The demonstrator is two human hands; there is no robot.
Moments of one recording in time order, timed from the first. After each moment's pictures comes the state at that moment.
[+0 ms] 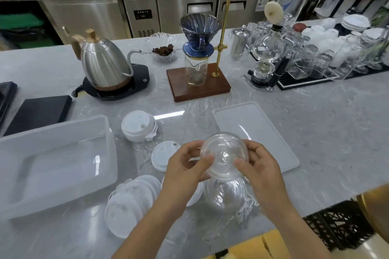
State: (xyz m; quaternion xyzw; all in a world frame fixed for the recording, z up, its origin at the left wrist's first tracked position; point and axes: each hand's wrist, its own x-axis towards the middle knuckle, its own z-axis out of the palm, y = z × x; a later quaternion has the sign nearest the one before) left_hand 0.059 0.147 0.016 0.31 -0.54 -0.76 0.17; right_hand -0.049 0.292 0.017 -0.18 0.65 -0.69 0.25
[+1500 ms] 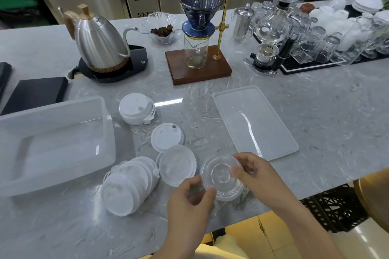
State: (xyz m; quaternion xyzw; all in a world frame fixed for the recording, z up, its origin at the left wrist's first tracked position) left_hand 0.108 0.224 -0.040 0.47 -0.55 -0.67 0.16; right_hand -0.056 0.326 -0.026 -0.22 0.77 -0.48 0.35
